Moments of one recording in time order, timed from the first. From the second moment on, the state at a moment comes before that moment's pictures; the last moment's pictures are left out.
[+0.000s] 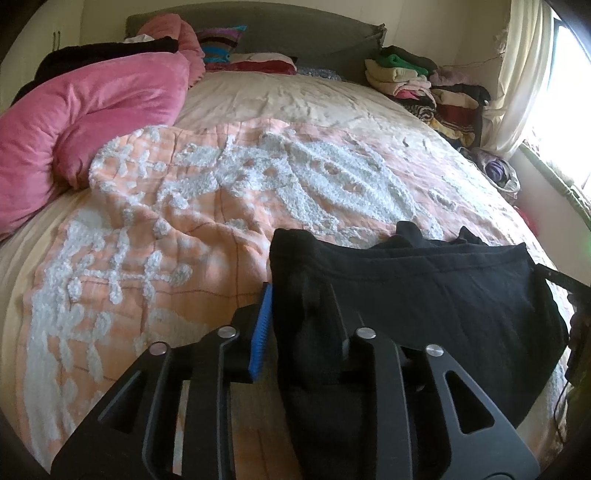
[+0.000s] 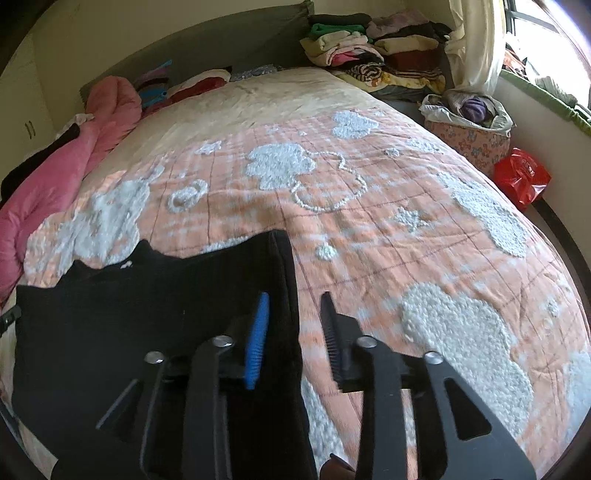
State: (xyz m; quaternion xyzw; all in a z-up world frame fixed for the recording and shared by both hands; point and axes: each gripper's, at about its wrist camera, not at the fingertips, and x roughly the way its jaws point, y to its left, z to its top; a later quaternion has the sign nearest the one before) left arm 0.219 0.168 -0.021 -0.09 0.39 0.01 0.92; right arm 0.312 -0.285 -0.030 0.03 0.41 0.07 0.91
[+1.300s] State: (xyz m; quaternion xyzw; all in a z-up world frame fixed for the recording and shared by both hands) left arm 0.111 0.147 -0.041 -0.26 0.41 -0.05 0.88; right arm 0.219 -0.313 -0.034 0.08 0.44 0.16 0.88
